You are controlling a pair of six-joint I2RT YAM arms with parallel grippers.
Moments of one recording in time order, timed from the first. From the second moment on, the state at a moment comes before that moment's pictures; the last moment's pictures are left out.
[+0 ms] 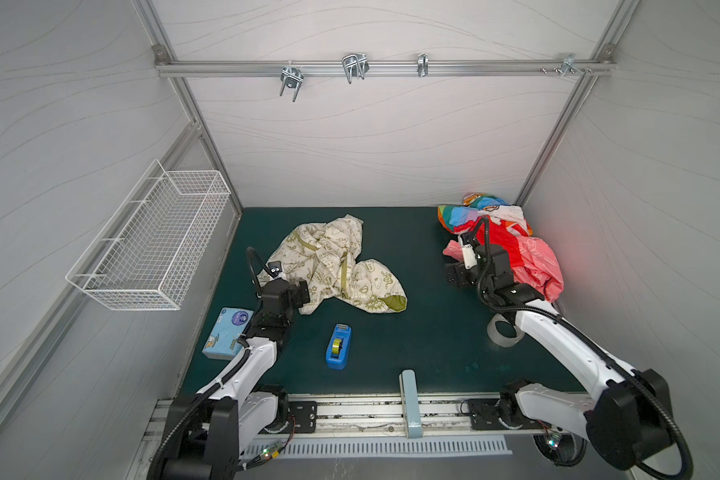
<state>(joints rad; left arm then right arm) -0.07 1.05 0.32 0.26 -0.27 -0.16 0.36 1.15 0.75 -0.19 0.17 -0.08</state>
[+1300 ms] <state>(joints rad) 0.01 1.55 0.41 0.76 -0.22 -0.10 0.10 1.56 0.44 0.69 0.01 0.00</state>
